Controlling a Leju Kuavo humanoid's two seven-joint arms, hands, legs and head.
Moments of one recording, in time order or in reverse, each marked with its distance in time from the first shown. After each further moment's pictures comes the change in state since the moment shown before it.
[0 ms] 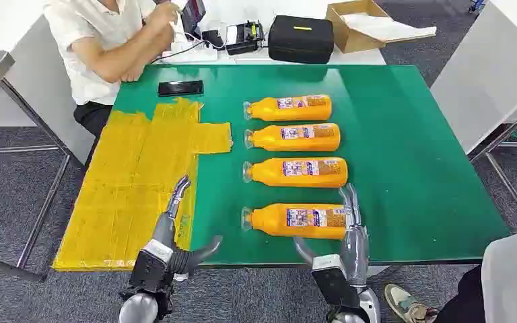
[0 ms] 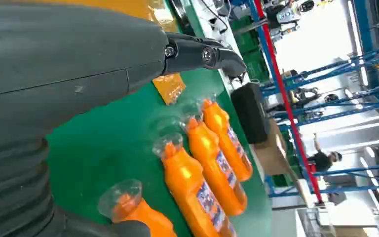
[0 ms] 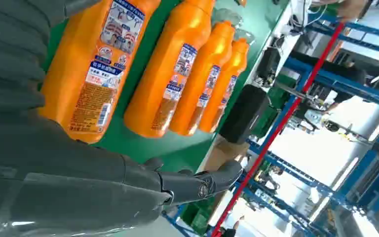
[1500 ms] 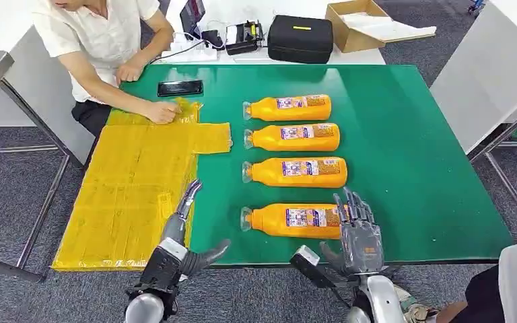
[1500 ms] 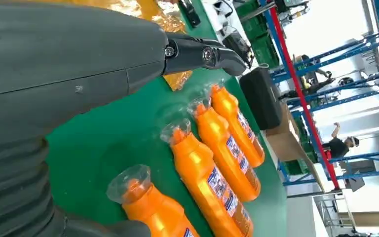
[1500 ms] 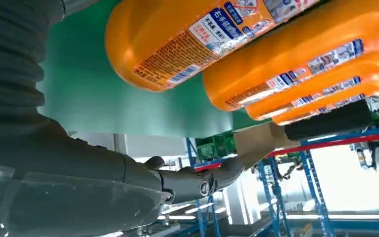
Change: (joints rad) left arm -0.011 0.000 -0.042 0.027 -0.027 0.000 0.050; right arm -0.090 -0.254 0.031 0.164 0.648 -0.111 0.390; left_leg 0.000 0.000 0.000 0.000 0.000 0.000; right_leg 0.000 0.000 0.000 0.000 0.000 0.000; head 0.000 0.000
